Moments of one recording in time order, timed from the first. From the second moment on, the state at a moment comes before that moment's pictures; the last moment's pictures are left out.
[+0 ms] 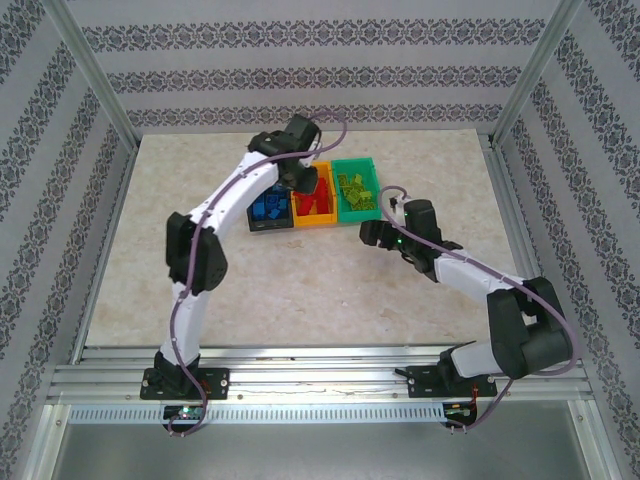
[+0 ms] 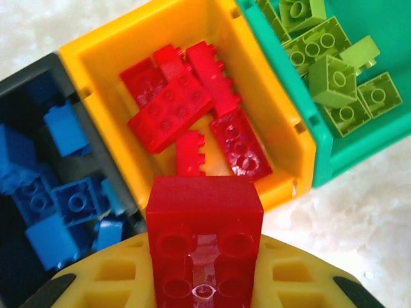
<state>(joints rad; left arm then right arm) -0.50 2.22 2.24 -1.12 -0.05 -0.15 0.28 1.40 0.65 0.09 -0.25 0.42</state>
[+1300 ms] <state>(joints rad) -0.49 1.67 1.49 -0.81 -0.08 -0.19 0.20 1.08 0.57 0.03 -0.11 0.39</state>
